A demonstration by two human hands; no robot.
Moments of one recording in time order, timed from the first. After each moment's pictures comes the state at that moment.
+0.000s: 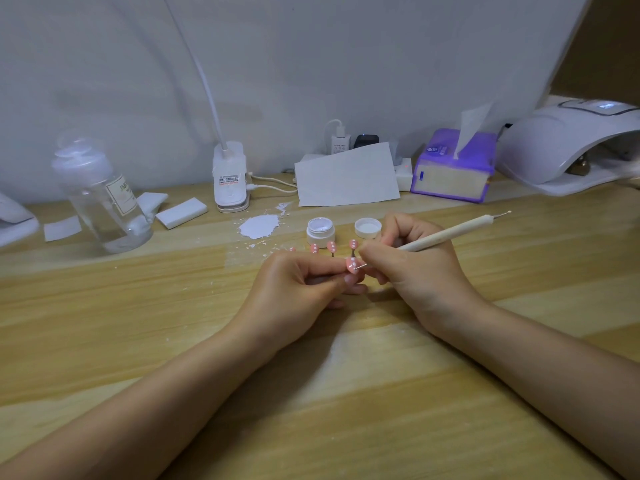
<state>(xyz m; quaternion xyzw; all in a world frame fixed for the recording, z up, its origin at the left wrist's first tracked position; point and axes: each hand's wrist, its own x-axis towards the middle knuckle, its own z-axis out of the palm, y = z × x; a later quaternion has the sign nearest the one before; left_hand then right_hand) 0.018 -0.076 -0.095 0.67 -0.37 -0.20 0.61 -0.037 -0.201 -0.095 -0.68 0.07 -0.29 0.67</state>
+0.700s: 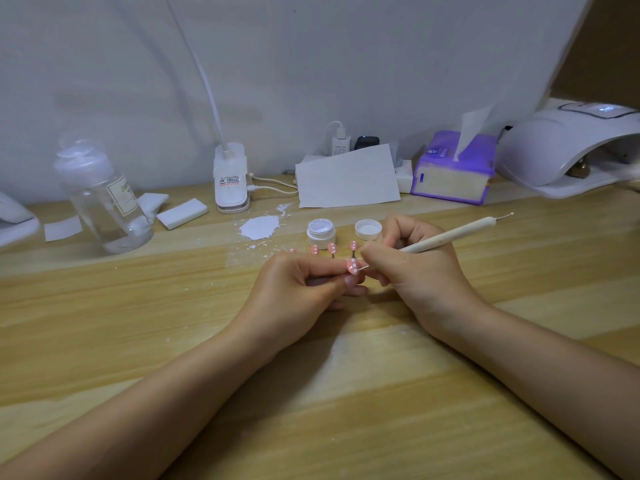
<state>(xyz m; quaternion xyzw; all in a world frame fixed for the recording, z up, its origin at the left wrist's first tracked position) 0.018 -0.076 -0.095 0.67 -0.36 -0.20 0.62 -0.037 -0.201 -0.095 -0.68 0.08 -0.30 0.66</state>
